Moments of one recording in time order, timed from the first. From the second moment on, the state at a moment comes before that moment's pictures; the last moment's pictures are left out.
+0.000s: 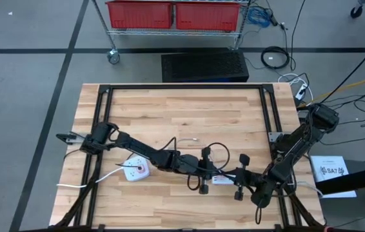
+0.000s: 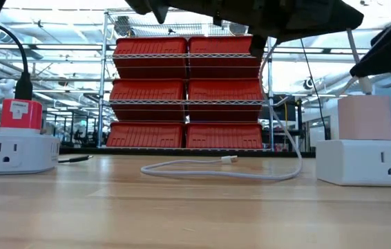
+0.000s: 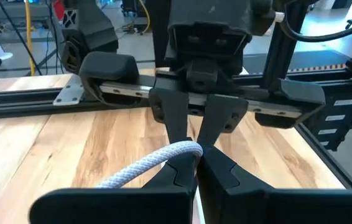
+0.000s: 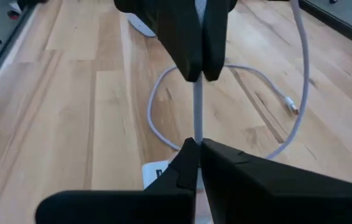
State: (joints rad) left arm -0.29 2.07 1.43 0.44 -0.14 0.01; right arm 0.89 1.46 0.63 -0.17 0.93 0.81
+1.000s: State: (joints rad) left arm -0.29 2.08 1.43 0.43 -0.12 -0.02; right arm 0.99 1.45 0.57 -0.15 0.98 0.93
